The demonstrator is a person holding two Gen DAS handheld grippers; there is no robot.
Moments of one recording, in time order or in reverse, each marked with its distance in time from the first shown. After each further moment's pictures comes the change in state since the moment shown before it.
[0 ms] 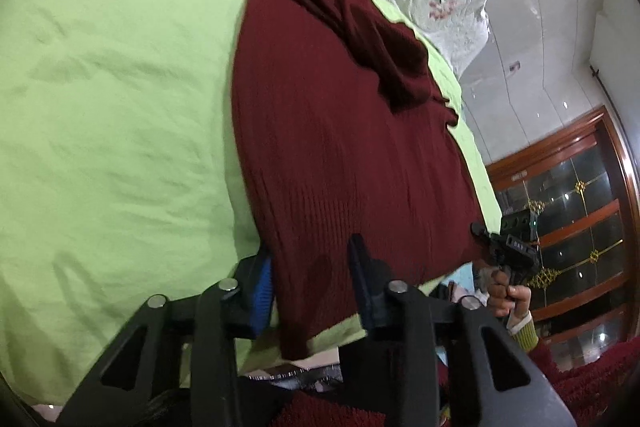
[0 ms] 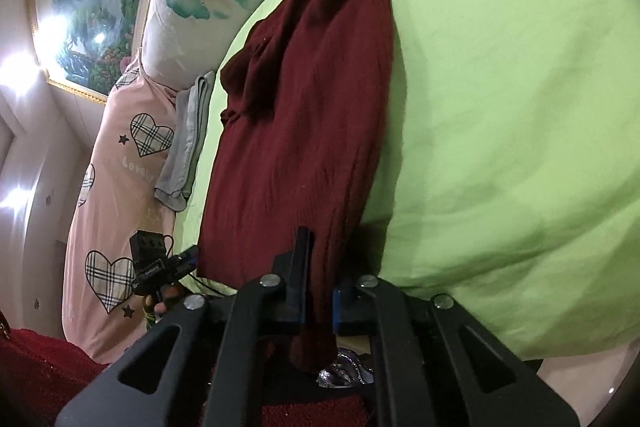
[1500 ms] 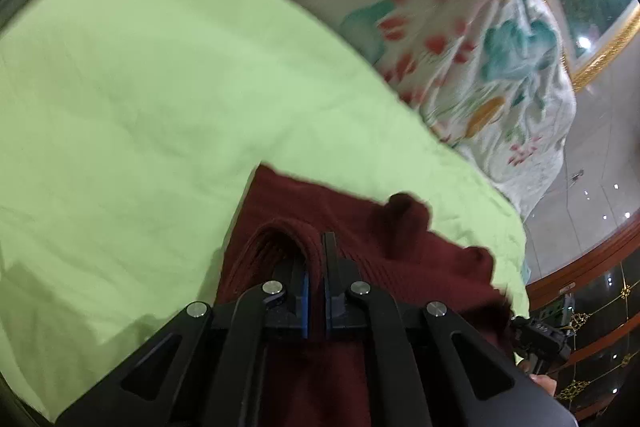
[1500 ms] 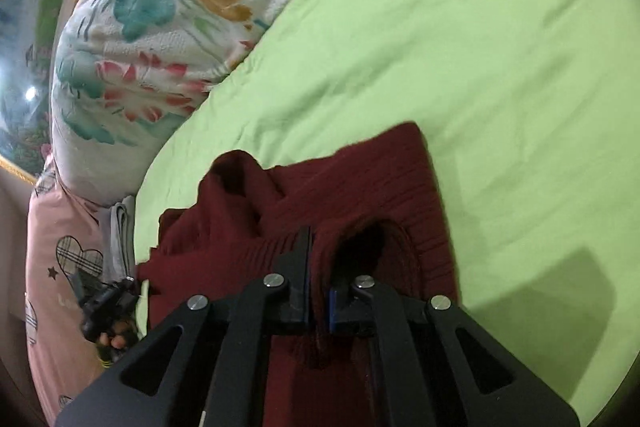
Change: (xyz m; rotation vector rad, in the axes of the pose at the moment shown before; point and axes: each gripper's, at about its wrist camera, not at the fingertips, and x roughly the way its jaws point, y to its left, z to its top) left arm 0.127 -0.008 0.343 -0.112 -0.294 0.194; right arm 0.091 -0.015 0.291 0.078 -0.165 -0.240
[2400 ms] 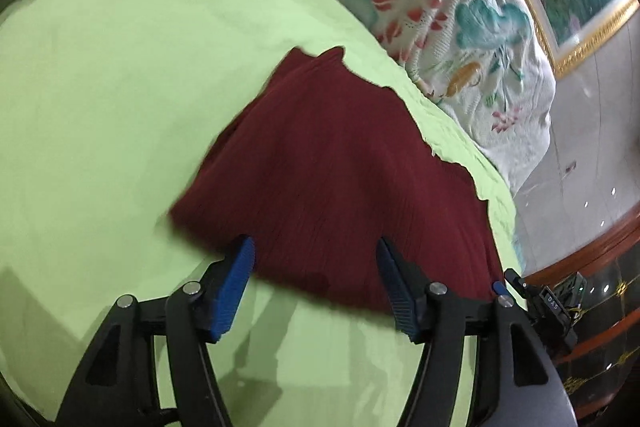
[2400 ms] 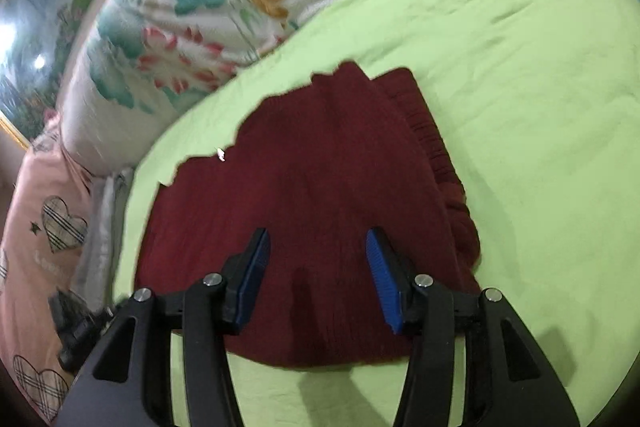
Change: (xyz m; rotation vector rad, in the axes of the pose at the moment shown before) left arm -0.101 0.014 -0.151 -0.048 -0.021 -0.008; right arm -0.064 0.032 -0.104 -0.119 -0.151 -0.074
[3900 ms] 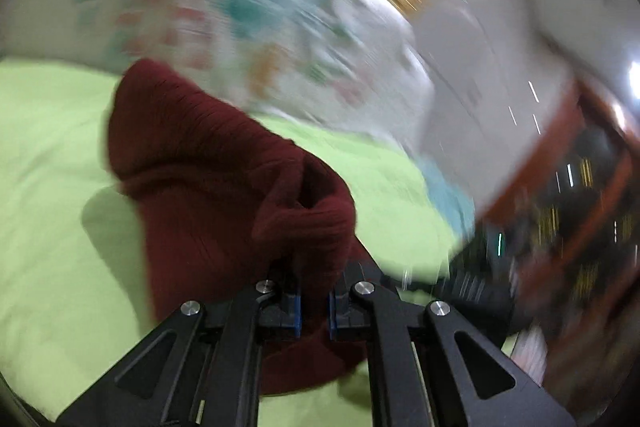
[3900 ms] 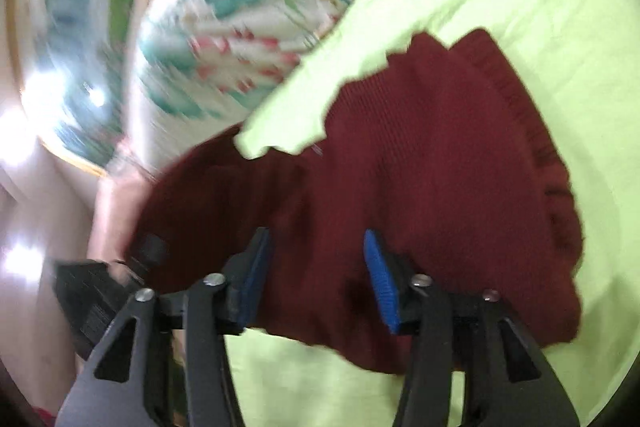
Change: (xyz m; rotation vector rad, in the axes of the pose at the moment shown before) left arm 0.067 -0.242 -0.017 0.527 -0.037 -0.268; right arm 0.017 -0.011 0.019 0.192 0.114 0.393
